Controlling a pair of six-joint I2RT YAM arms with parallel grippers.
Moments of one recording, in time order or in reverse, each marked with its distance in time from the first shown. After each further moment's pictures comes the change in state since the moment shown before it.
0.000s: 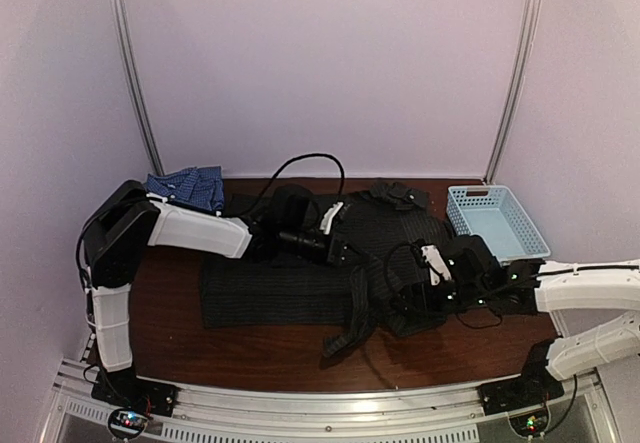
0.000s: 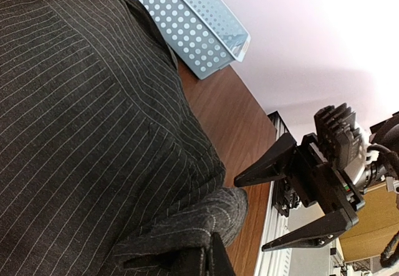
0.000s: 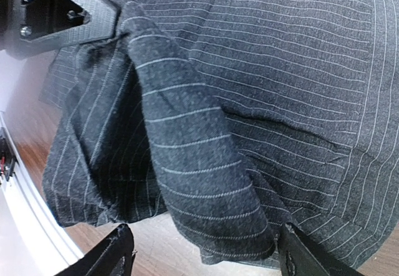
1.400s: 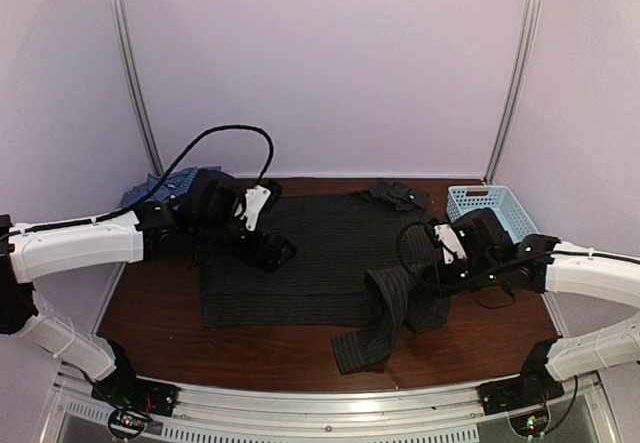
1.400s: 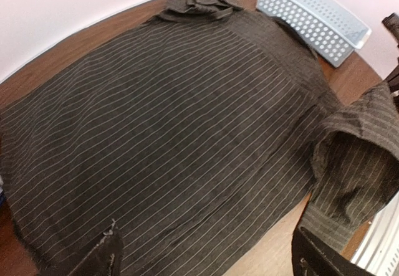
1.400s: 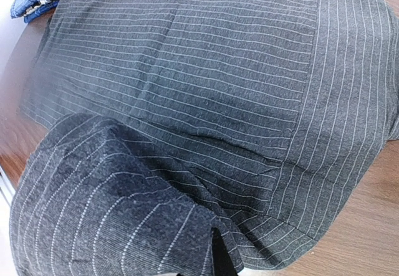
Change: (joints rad) left arm 0.000 -0.644 -0.283 -0.544 -0.656 0.386; right arm -0.130 -0.016 0.149 -0.239 0.021 -0.123
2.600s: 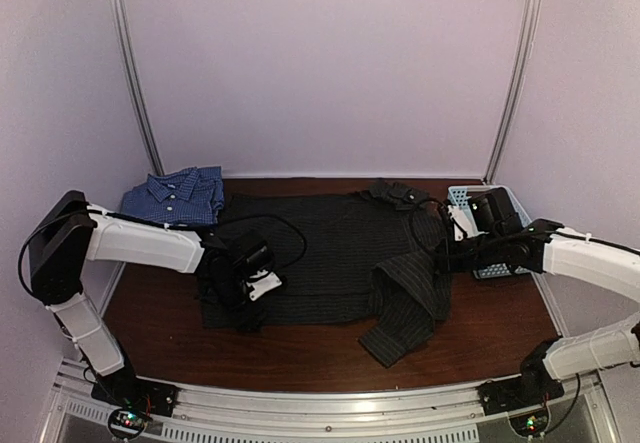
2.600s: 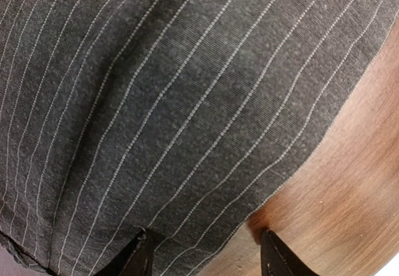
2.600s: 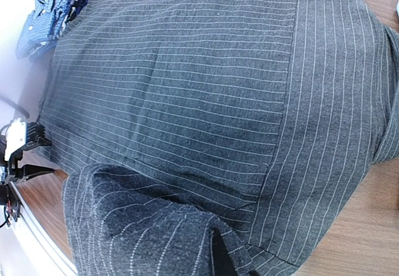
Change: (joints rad) left arm 0.000 0.321 -0.044 -0.397 -0.010 0.264; right arm -0.226 0.050 0.047 0.051 -0.191 -0.032
